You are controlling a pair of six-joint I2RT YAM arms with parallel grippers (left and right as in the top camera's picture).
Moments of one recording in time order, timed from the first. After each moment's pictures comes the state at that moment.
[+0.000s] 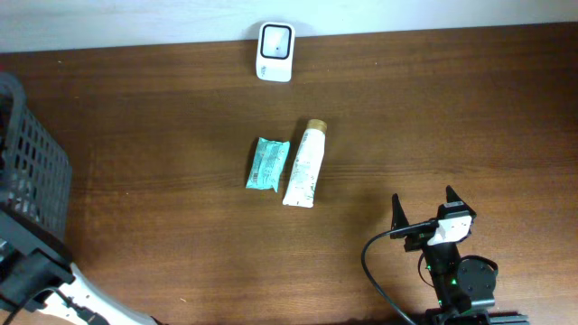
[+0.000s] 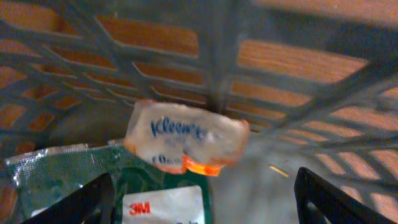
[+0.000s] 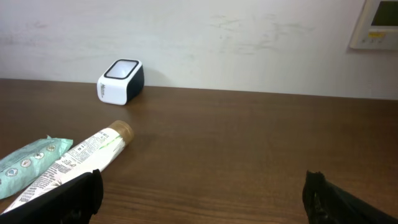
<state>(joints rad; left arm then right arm) 0.75 2.19 1.80 -0.59 0.18 0.48 0.03 0.01 0.01 -0.07 -0.08 0.00</state>
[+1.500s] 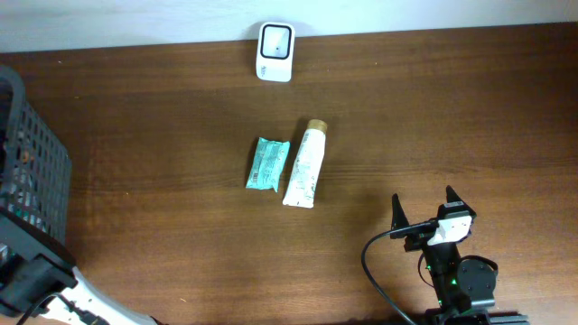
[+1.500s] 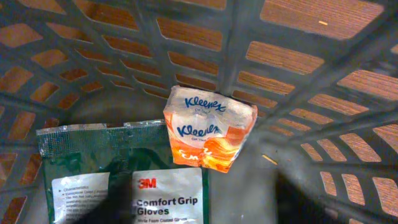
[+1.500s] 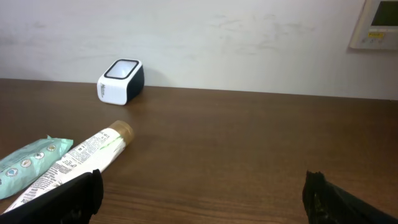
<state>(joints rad) 0.75 2.14 1.80 -0.61 0.16 0.36 0.03 0.01 0.01 -0.07 -0.08 0.00</state>
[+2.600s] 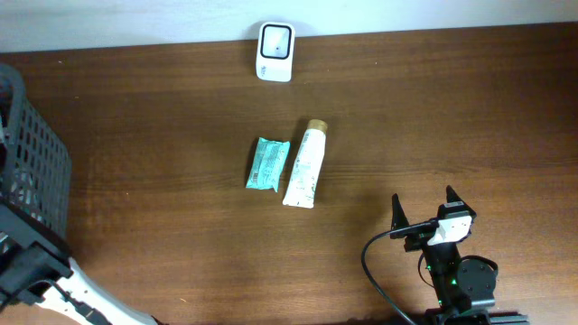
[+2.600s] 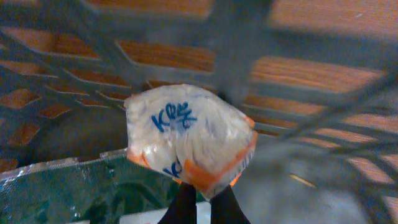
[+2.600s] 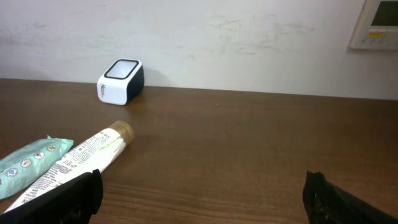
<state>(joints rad) 0.74 2.24 1.80 -0.49 0.19 0.48 0.03 0.01 0.01 -0.07 -0.08 0.00</state>
